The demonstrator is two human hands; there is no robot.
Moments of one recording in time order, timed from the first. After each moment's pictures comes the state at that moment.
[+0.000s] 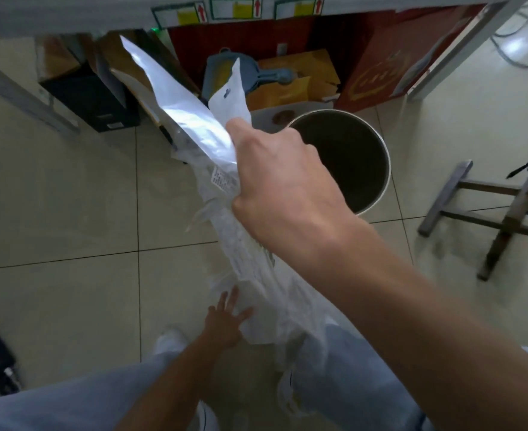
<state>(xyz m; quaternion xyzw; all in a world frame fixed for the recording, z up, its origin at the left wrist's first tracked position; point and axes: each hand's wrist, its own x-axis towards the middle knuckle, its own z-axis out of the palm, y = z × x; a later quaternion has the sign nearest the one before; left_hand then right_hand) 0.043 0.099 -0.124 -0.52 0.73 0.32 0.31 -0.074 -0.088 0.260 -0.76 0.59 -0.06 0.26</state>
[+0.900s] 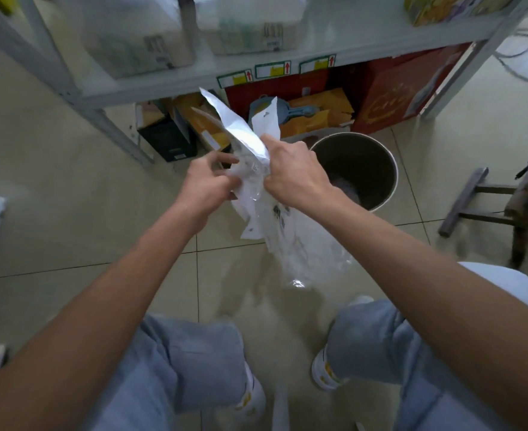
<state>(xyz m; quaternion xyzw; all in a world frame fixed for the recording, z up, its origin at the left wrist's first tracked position) 0.095 -0.057 0.268 -0.68 0.44 0.49 -0.32 -0.058 -0.084 0.266 -0.76 0.59 -0.12 0.26</state>
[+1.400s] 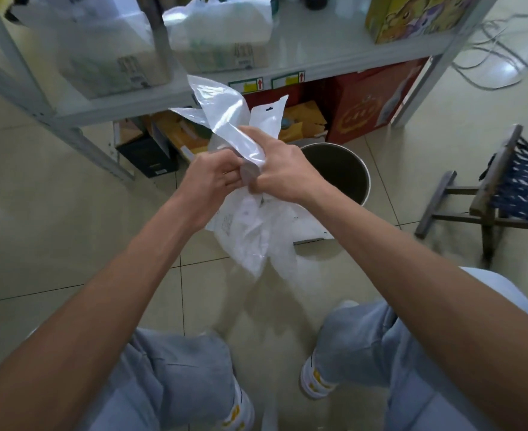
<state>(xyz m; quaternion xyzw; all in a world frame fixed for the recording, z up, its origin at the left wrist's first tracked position) 0.056 -0.073 0.290 -0.50 0.41 0.66 -0.39 -0.099 -0.098 0.284 -0.70 0.55 -0.18 0.42</state>
